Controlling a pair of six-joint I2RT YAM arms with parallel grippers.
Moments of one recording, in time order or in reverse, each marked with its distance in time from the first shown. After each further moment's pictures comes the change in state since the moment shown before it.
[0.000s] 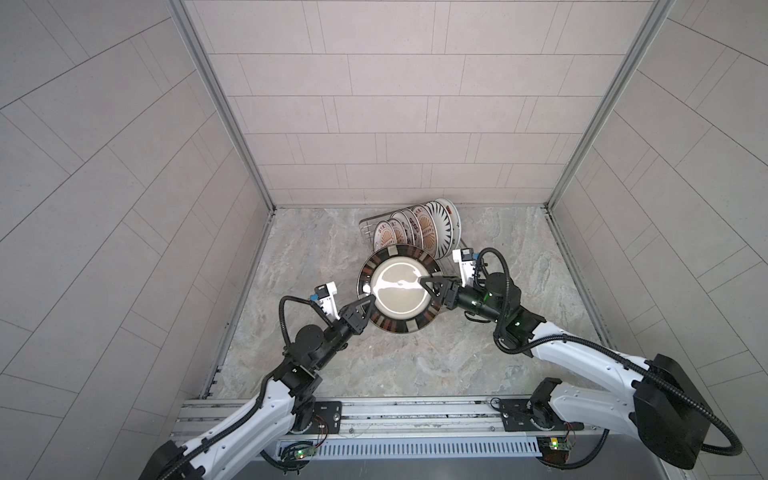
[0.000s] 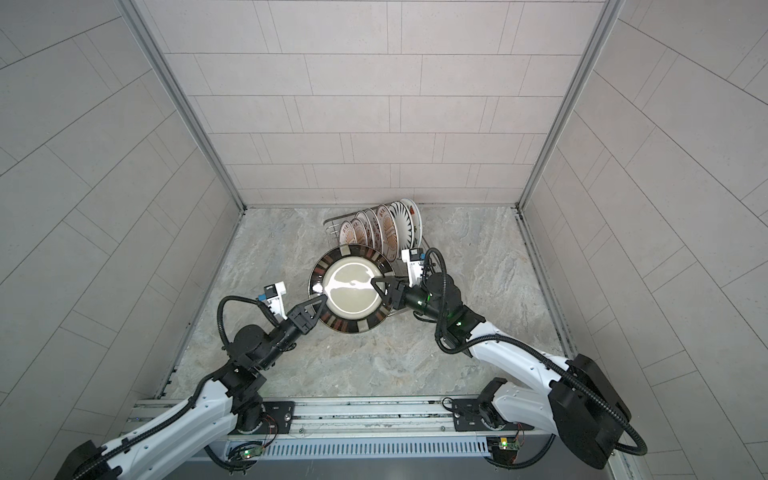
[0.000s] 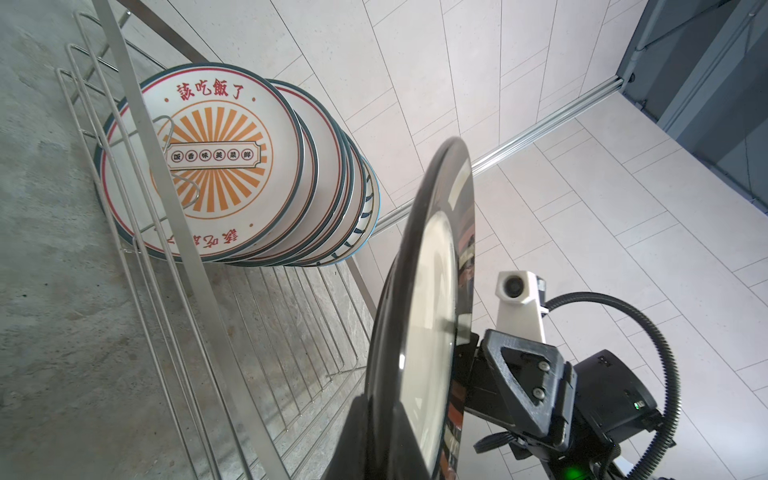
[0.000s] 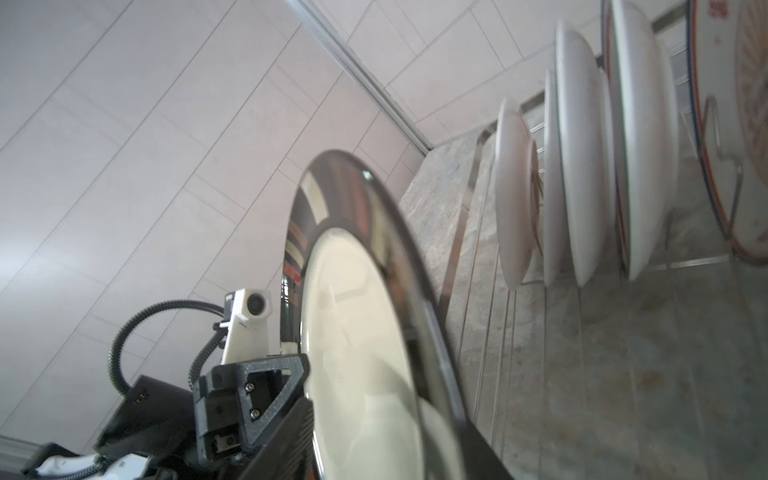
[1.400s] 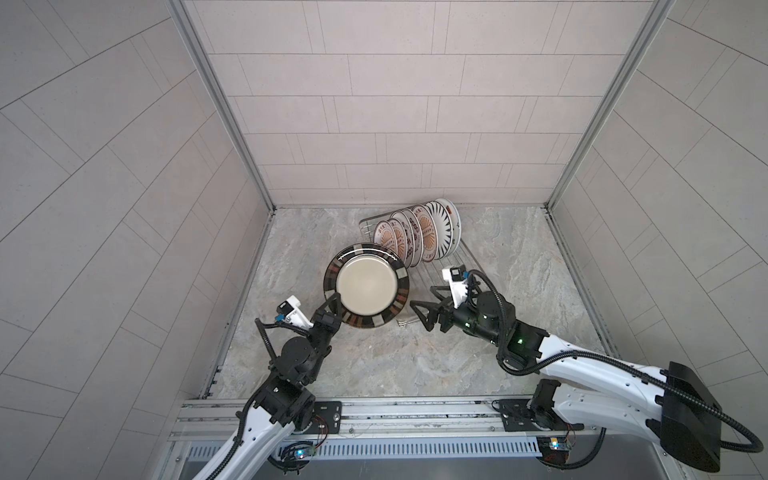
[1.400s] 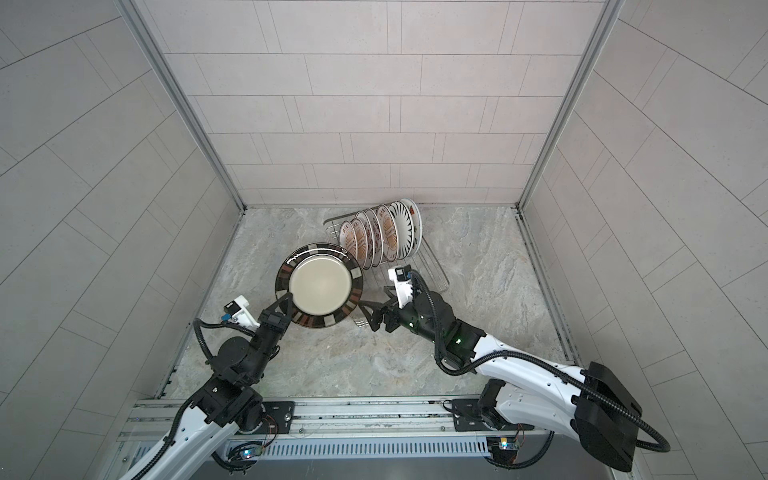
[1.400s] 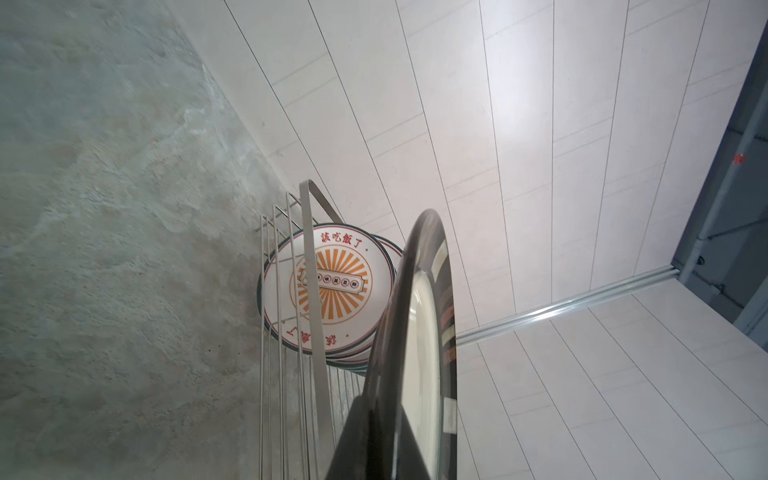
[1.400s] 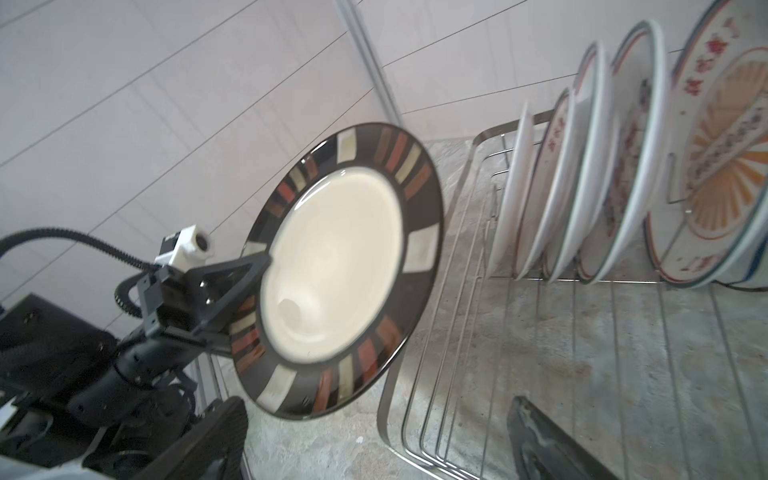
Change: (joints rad) left arm 0.047 -0.457 0.000 -0.478 -0.440 -0.133; right arm 0.245 -0.090 -0.013 -0.170 0.296 -0.314
